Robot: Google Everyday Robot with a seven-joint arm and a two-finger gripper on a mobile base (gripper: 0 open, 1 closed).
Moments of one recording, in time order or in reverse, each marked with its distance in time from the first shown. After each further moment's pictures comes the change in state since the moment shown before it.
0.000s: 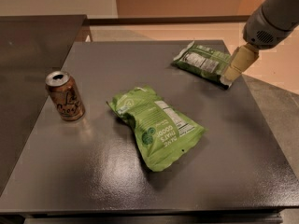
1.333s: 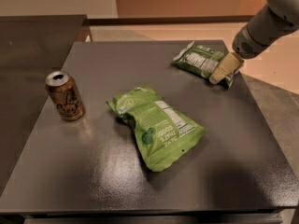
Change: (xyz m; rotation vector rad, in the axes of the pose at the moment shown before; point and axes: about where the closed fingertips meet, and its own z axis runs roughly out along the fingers) arm 0.010 -0.049 0.089 -0.034 -0.039 0.177
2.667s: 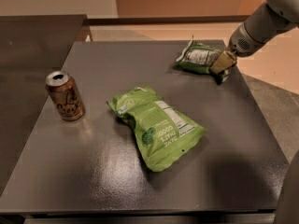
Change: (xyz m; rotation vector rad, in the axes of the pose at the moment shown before) arm -0.013 0.005 0.010 -0.093 -0.031 0.031
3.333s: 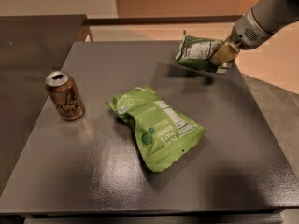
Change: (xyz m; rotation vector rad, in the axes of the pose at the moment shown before) arm -0.021 0.048 -0.048 -0.087 -0.079 -0.071
